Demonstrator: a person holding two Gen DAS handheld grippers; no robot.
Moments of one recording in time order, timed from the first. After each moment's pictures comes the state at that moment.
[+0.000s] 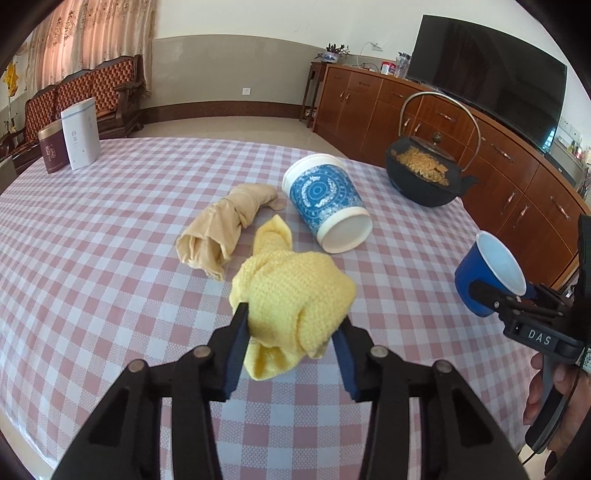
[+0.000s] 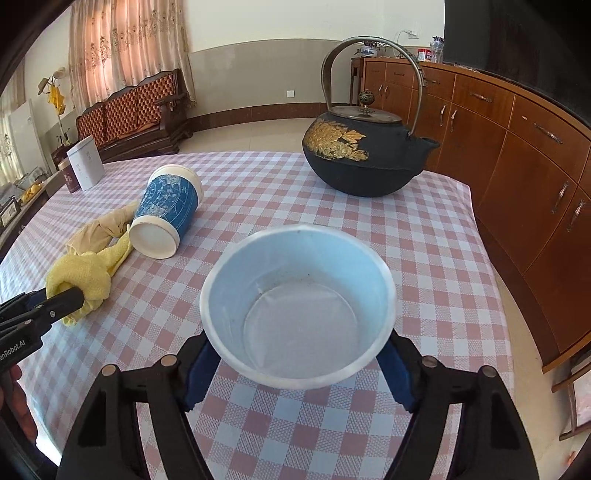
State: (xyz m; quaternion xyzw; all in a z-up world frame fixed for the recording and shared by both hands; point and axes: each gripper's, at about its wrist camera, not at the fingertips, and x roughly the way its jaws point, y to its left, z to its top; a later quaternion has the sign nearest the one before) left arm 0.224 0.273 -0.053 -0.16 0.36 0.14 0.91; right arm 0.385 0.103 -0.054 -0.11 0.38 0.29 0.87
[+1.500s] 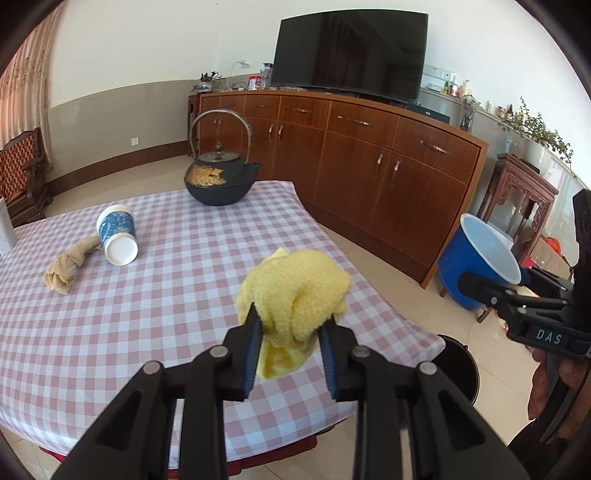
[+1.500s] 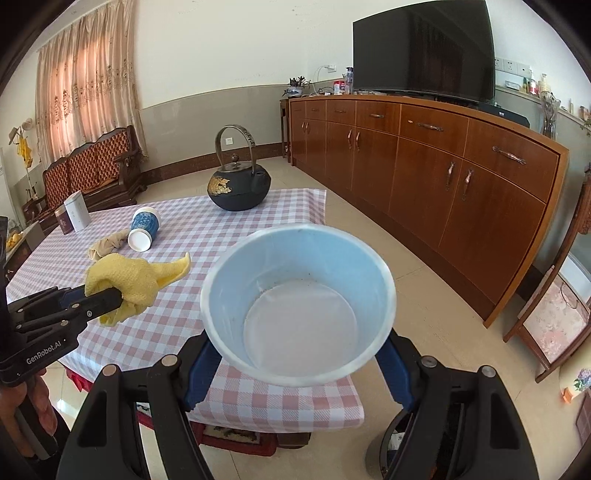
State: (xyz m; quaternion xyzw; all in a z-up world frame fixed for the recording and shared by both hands) left arm 0.180 0.063 0.004 -0.05 0.32 -0.04 0.95; right arm 0.244 -0.129 0.019 -0.05 0.32 0.18 0.93
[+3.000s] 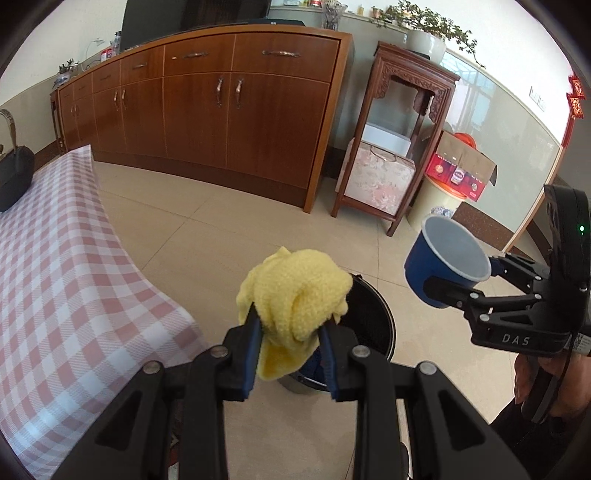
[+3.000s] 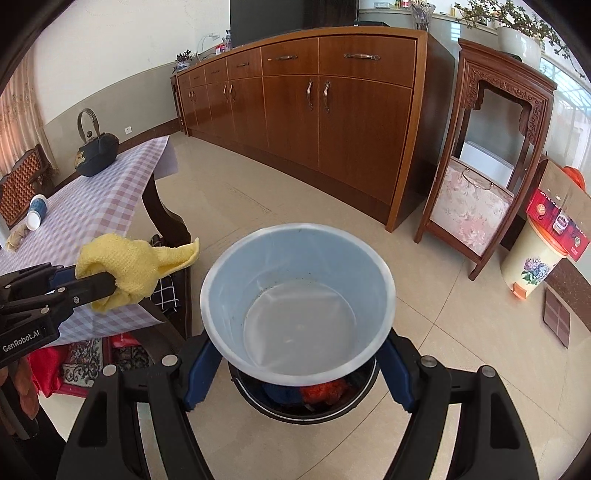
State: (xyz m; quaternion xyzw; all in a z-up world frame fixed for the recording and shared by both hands) left arm 0.208 -0.174 -0.072 0.03 0.40 -0.26 0.88; right arm 0.195 -0.375 -0.075 0.01 0.40 0.01 0.92
